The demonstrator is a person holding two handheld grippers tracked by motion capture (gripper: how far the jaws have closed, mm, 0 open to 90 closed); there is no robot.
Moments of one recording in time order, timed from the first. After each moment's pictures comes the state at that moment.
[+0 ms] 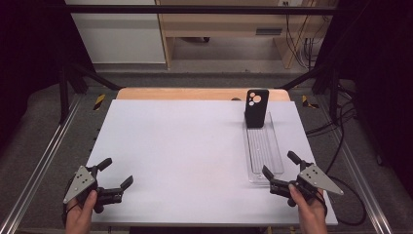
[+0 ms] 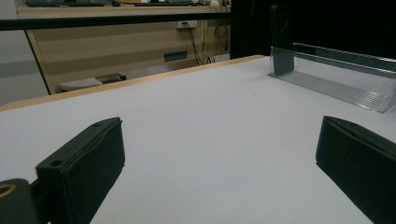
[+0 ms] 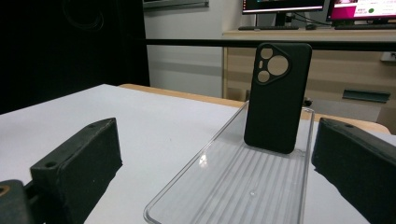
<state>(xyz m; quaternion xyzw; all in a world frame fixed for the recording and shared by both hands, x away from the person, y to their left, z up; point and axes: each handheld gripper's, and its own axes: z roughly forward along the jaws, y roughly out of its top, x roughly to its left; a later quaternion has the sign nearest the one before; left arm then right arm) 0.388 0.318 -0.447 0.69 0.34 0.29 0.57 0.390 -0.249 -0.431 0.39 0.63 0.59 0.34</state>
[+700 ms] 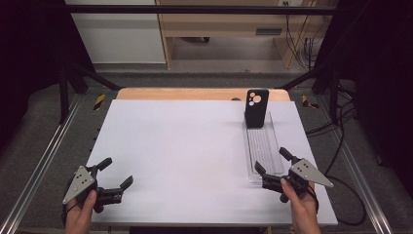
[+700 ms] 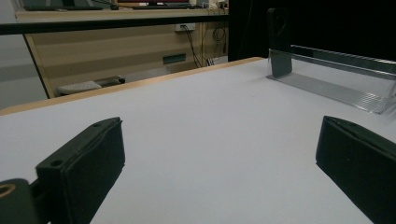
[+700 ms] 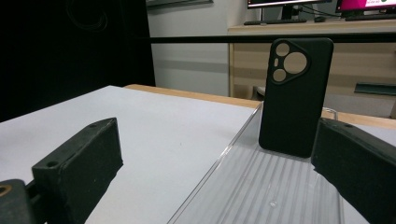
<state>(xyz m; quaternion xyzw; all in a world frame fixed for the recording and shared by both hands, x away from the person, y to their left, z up) 0.388 0.318 -0.446 0.69 0.33 0.29 0.58 0.403 -0.231 -0.429 0.39 0.63 0.59 0.32</state>
